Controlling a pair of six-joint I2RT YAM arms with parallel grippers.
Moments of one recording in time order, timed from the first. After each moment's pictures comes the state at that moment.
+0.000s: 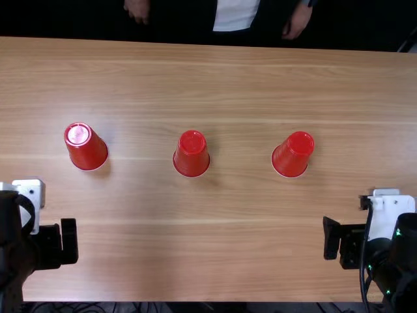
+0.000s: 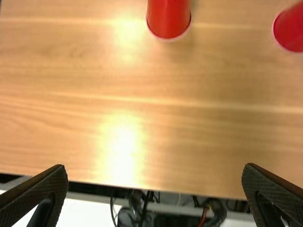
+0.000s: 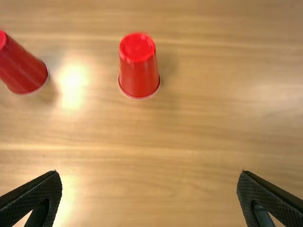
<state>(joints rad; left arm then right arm) 0.05 1.00 1.49 -1.51 -0.09 -0.02 -0.02 0.84 1.22 -1.18 -0.03 -0.10</state>
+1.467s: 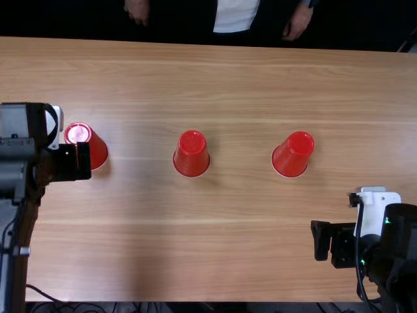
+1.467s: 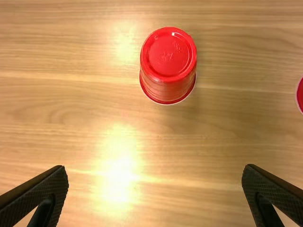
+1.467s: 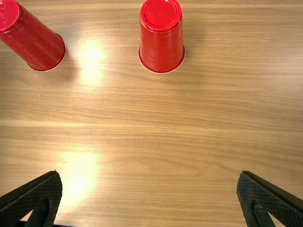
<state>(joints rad) 0.05 1.43 1.47 -1.10 -0.09 -0.03 0.02 0.90 1.24 -1.25 -0.09 -0.04</state>
